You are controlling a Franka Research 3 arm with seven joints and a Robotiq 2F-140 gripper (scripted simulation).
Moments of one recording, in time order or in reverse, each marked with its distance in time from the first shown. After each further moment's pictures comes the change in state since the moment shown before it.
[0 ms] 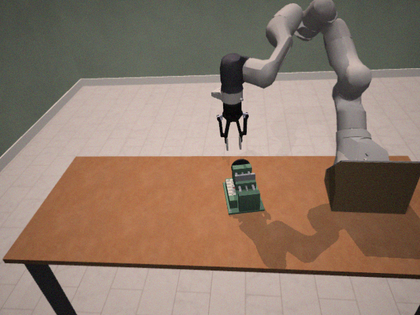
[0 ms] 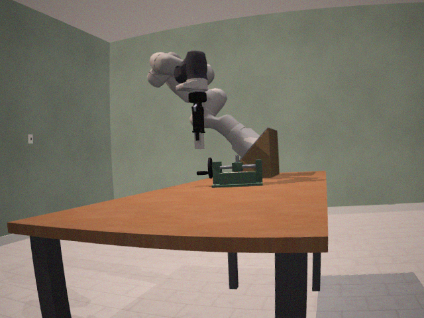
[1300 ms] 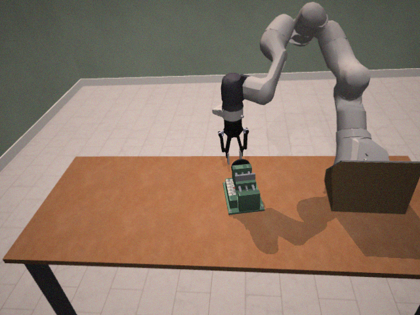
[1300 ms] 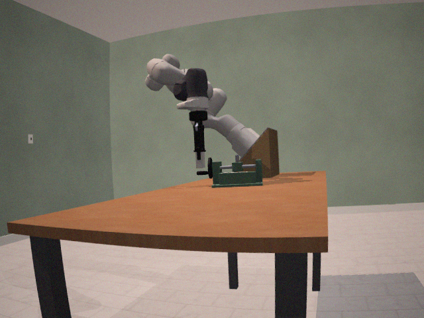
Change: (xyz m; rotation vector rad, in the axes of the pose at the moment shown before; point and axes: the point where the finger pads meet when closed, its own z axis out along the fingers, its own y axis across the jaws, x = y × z) arm 0.000 0.001 0.078 -0.005 -0.004 -0.050
